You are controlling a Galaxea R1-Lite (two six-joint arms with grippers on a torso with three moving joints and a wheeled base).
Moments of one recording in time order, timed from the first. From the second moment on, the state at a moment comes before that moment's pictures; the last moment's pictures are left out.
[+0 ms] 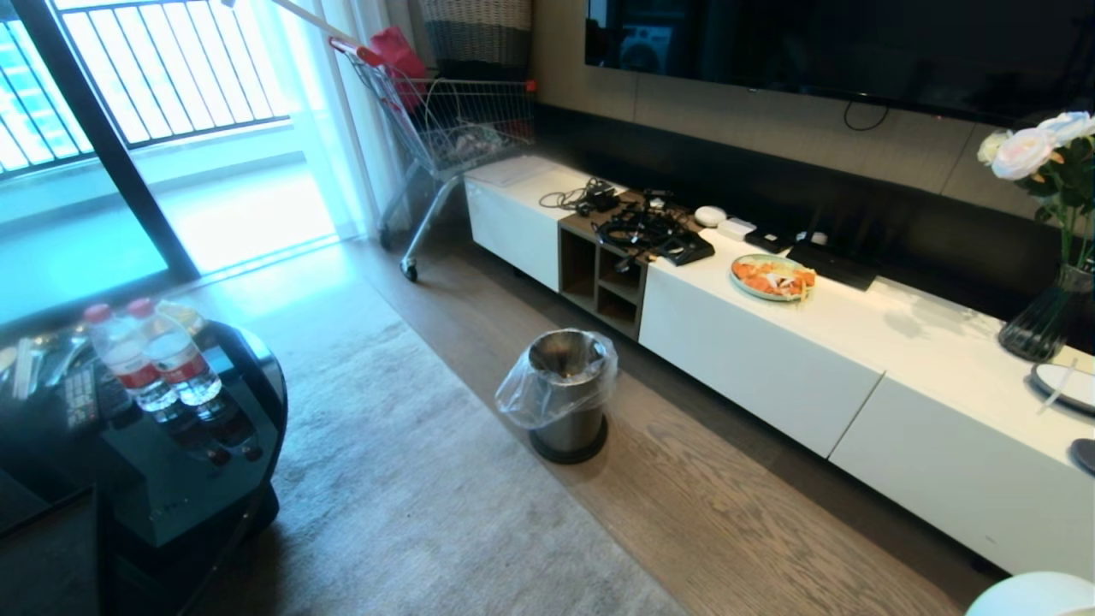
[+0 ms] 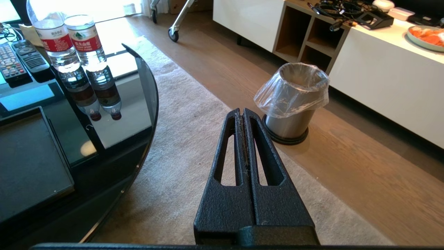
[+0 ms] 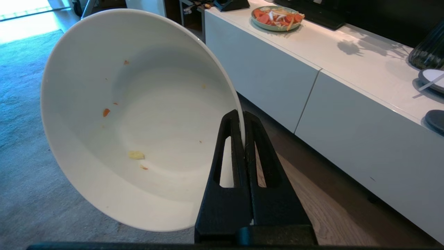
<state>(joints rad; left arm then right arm) 0.00 0.00 0.00 -0.01 0.01 -0.09 0.00 0.00 0.00 0.00 0.03 -0.05</state>
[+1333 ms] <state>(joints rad) 0.00 0.00 0.00 -0.01 0.01 -0.09 0.00 0.00 0.00 0.00 0.03 -0.04</state>
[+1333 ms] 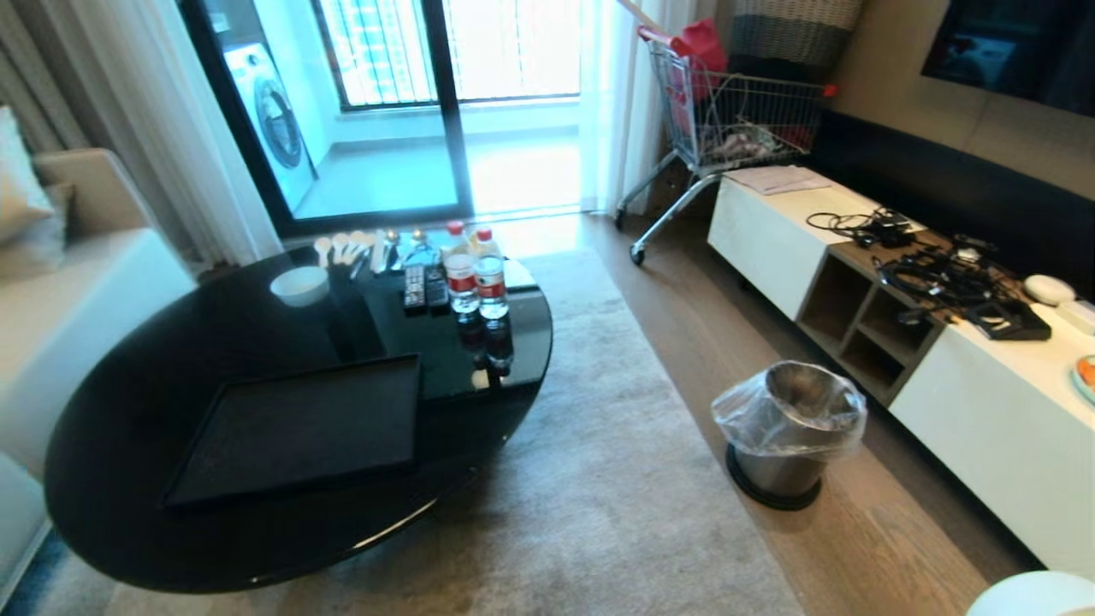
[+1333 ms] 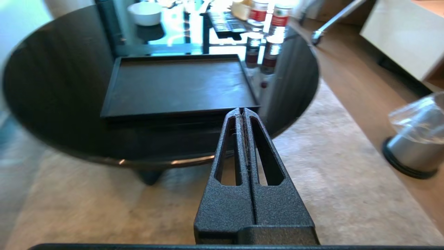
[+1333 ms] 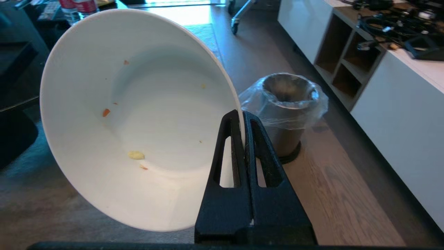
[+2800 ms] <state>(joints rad) 0.00 0.00 0.00 -0.01 0.01 -0.09 0.00 0.00 0.00 0.00 0.03 -0.03</state>
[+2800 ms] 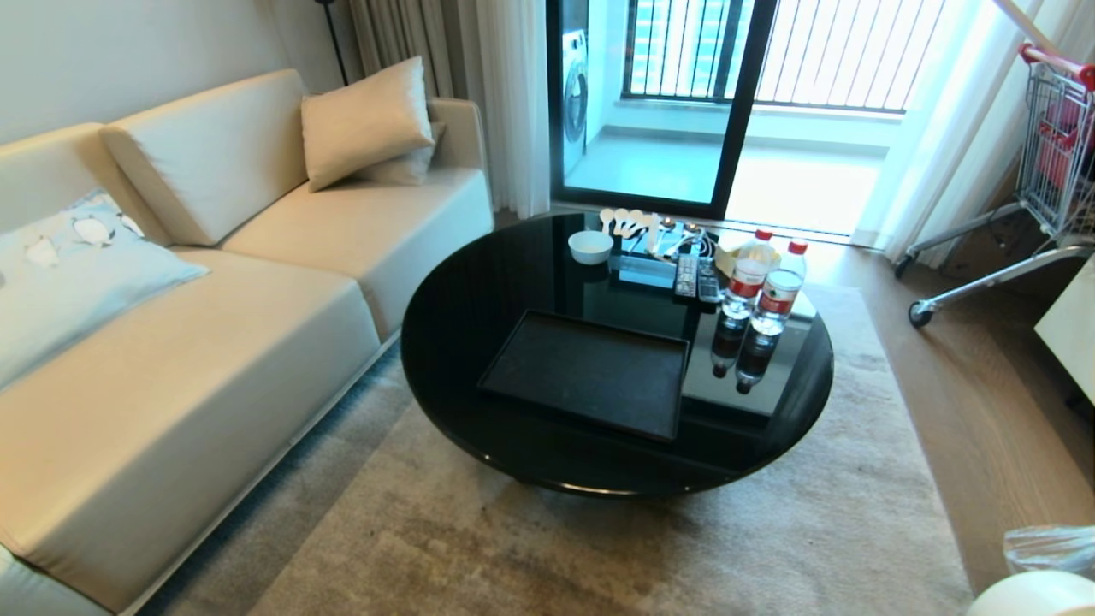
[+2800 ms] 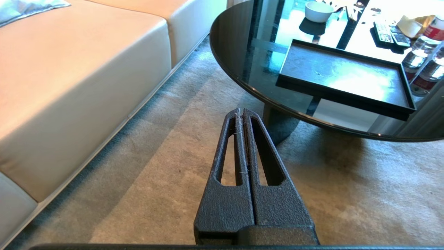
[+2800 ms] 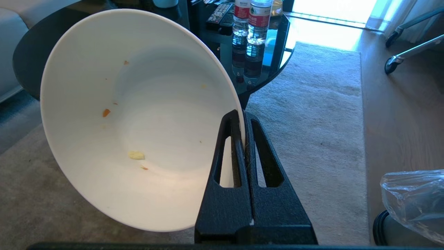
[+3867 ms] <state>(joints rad) 0.00 0.00 0.00 -0.01 0.01 -0.09 0.00 0.00 0.00 0.00 0.03 -0.03</state>
